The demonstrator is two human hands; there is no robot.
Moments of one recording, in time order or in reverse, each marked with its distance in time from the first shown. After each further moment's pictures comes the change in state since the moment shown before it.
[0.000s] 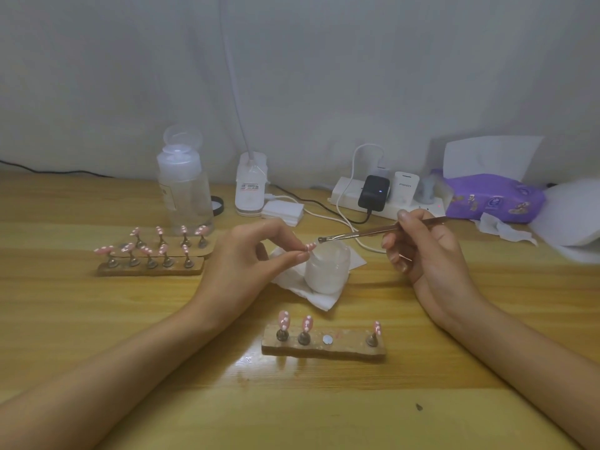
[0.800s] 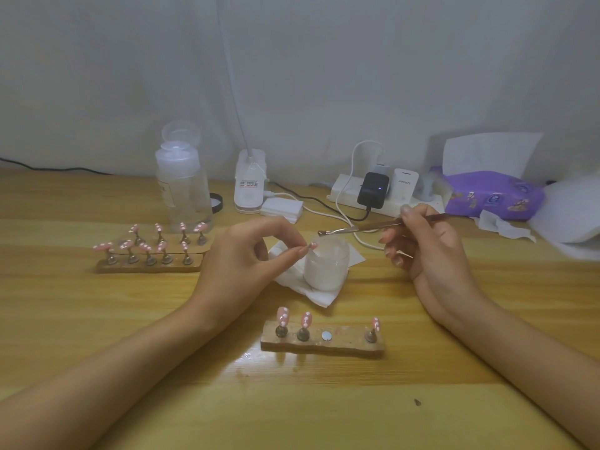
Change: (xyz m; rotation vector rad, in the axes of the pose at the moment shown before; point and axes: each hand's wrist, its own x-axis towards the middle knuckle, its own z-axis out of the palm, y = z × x) left_hand -0.005 0.003 -0.001 0.068 0.017 0.023; right_hand 0.000 0.001 -0.002 -0.027 -0.011 -0.014
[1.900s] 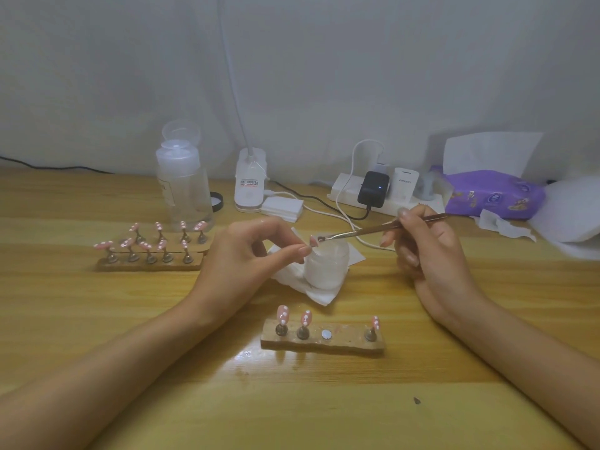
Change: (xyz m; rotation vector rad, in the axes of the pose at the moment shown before) left_hand 0.002 -0.002 -0.001 -0.125 -0.048 -0.052; right_hand 0.003 0.004 -0.002 -0.028 -0.001 -0.016
